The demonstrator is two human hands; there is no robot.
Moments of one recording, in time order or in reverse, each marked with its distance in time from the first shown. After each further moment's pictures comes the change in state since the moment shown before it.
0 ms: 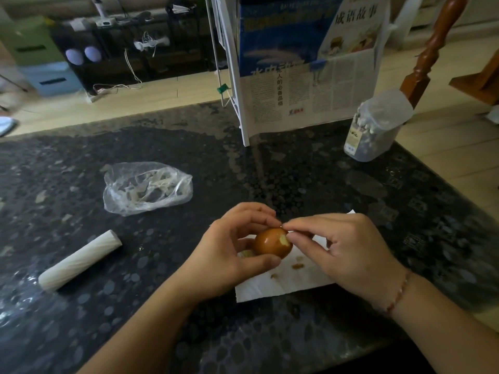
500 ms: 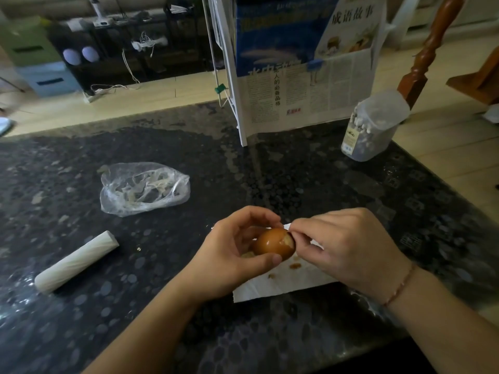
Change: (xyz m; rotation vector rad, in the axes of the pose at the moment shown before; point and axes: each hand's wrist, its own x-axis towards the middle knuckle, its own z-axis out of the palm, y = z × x) left_hand 0.002 -0.004 0.008 -0.160 -0.014 -0.040; right_hand 0.005 0.001 -0.009 -0.280 -0.031 -0.217
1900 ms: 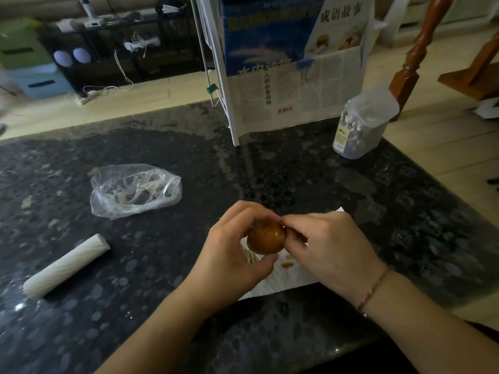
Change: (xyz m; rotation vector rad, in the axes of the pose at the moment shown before) left_hand 0.005 -0.005 0.018 0.523 0.181 0.333; right_hand 0.000 -0.011 0.012 0.143 -0.048 0.296
